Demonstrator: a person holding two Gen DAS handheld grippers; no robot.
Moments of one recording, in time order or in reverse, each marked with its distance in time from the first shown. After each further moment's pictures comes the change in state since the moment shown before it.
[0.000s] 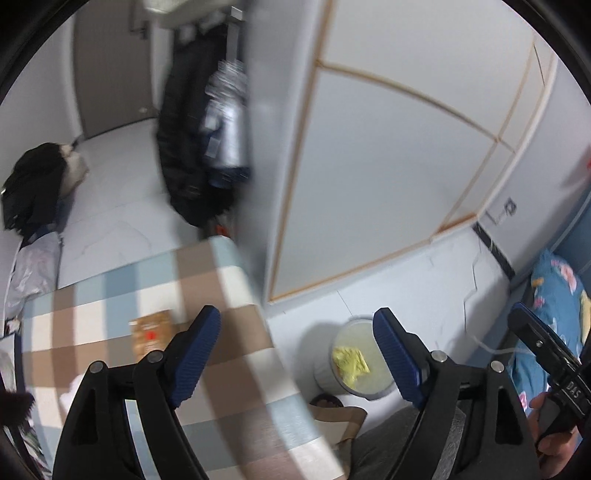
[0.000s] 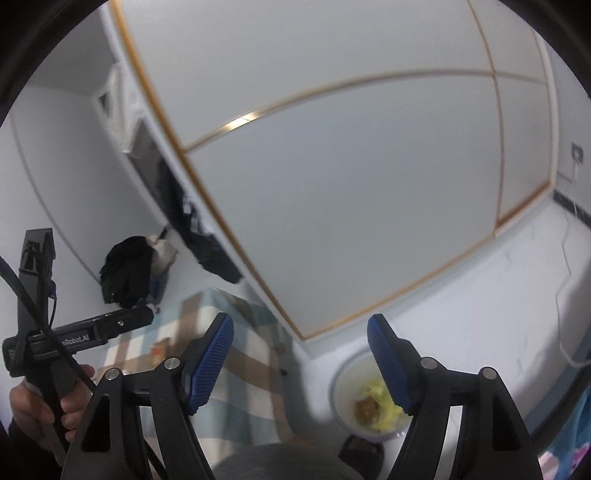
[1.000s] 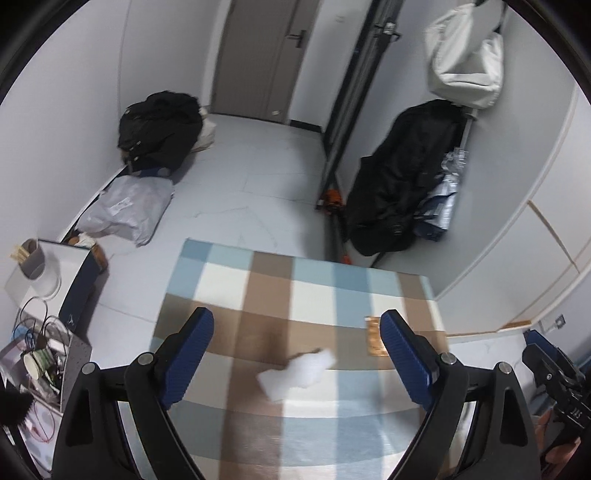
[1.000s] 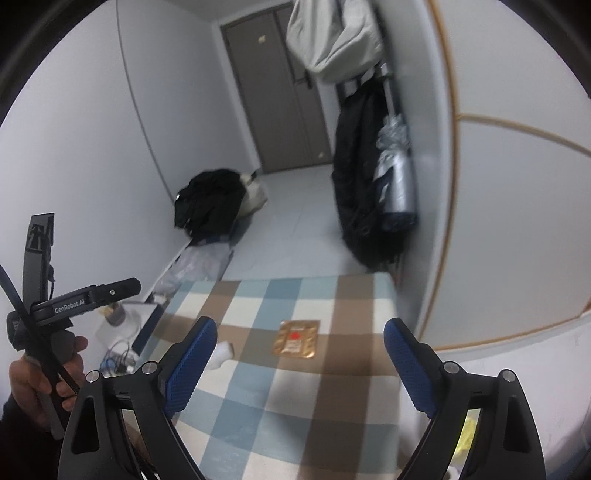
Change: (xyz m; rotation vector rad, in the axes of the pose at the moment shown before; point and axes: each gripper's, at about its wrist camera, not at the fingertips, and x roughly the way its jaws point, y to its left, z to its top) left arm -0.083 0.230 -0.065 -0.387 -0.152 0.229; right arm 0.079 0.234 -0.040 -0.367 0.122 0.241
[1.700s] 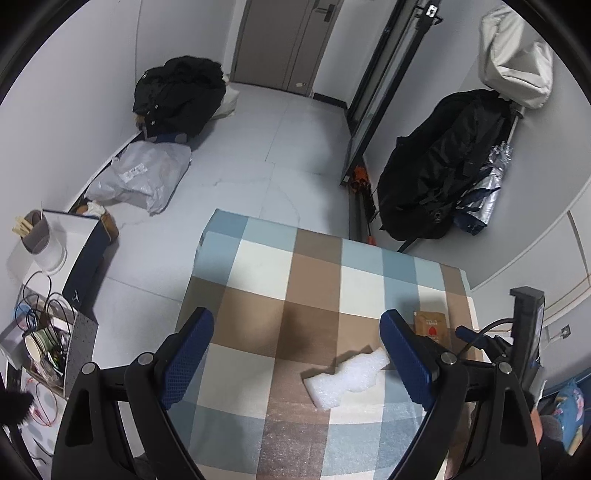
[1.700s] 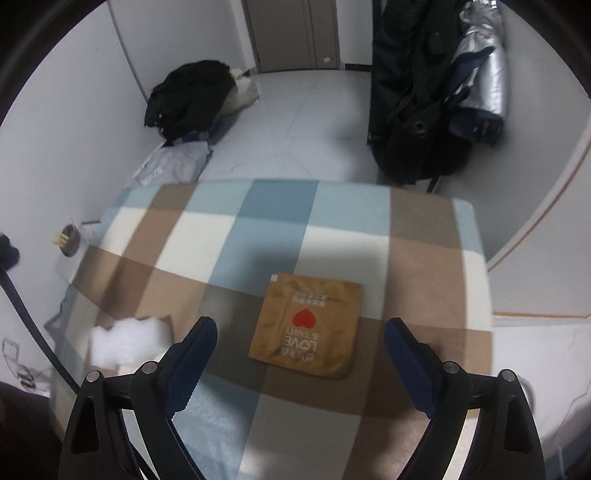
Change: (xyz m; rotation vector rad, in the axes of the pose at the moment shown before) left arm 0.035 0.047 0.009 -0.067 0.119 0.041; right arm 0.200 0.024 -0.029 -0.093 0.385 -0.085
